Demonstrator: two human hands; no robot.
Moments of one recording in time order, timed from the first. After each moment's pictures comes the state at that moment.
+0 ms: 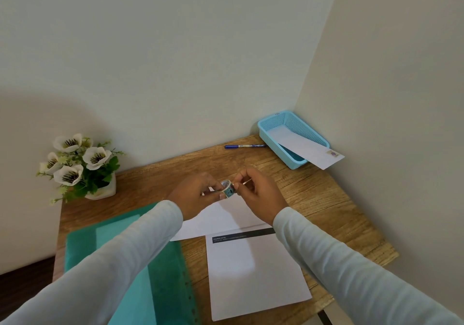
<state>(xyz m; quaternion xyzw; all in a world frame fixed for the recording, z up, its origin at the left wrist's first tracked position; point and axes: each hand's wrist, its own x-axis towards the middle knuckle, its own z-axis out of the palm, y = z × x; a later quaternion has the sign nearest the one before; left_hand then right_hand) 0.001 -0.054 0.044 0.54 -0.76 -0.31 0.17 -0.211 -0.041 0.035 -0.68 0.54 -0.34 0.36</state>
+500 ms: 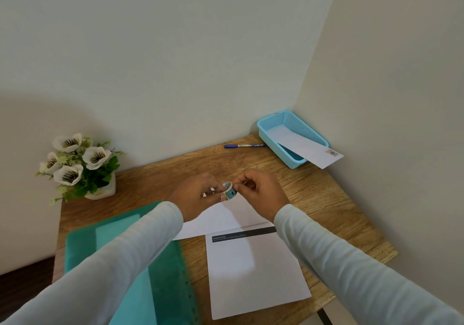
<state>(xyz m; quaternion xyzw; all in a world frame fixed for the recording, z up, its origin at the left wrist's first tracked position) 0.002 -0.052 0.038 0.51 -0.78 -0.32 0.18 -0.215 -0.044 0.038 -0.69 0.55 -0.32 0.34</state>
